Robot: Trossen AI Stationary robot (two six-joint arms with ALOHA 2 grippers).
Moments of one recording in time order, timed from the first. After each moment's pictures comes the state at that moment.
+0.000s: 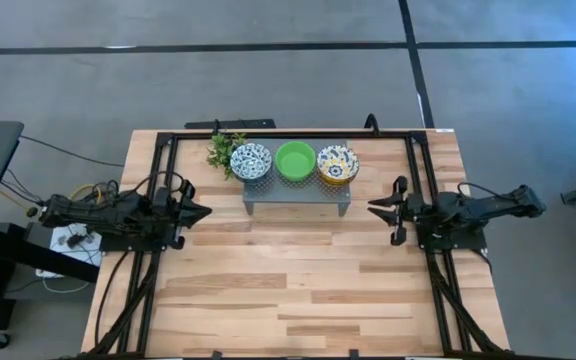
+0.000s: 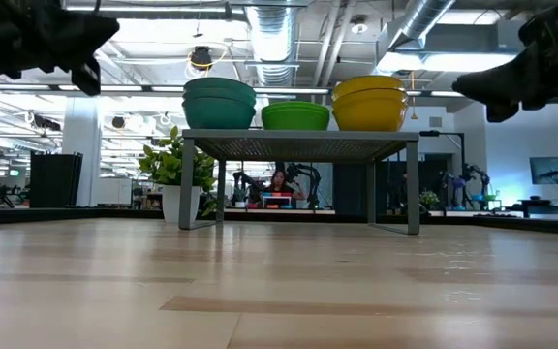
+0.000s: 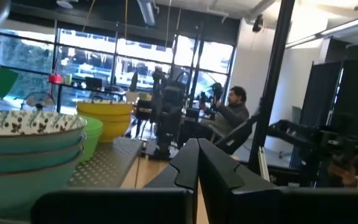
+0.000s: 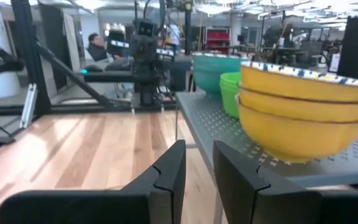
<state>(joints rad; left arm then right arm) -0.13 0.04 0.01 0.29 -0.10 -0.11 0.20 0.03 0.01 0.06 0.36 -0.04</state>
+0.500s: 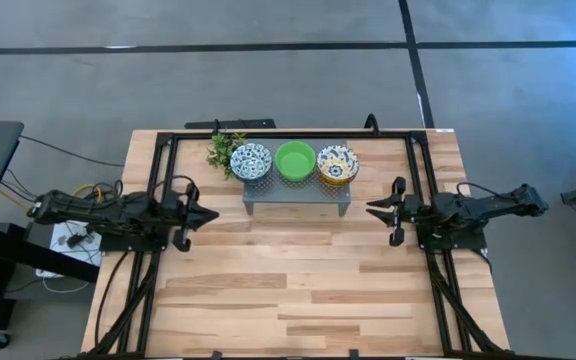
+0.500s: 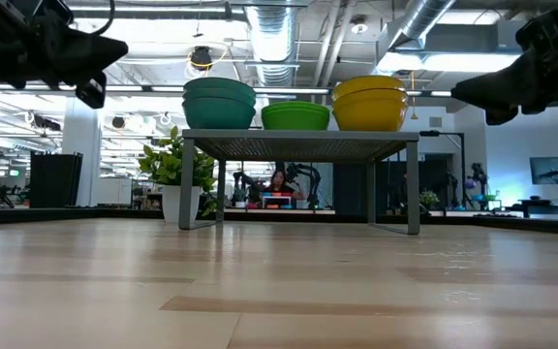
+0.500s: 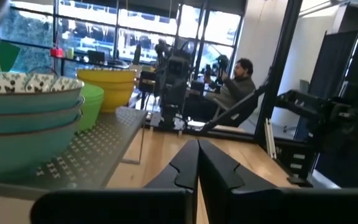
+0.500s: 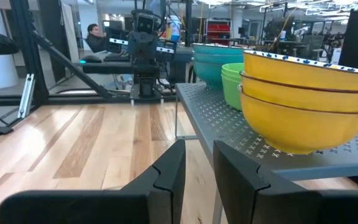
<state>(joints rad) -0.13 0.17 0.01 0.30 -0.10 -0.11 0.19 0.08 0.01 0.06 0.36 -0.03</state>
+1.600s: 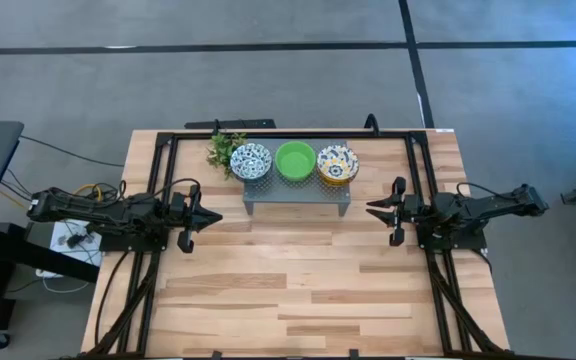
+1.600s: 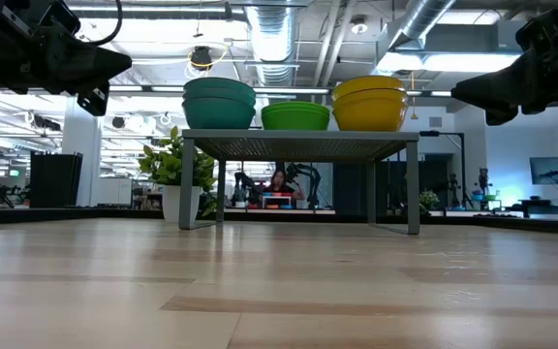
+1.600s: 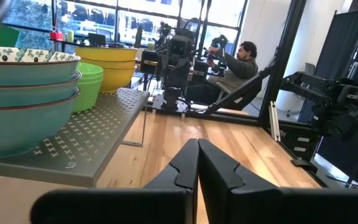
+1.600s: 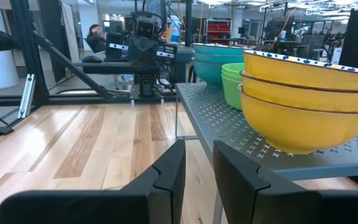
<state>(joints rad) -0.13 0.25 0.01 0.30 -0.10 -0.11 0.19 0.08 0.01 0.06 0.36 -0.03</state>
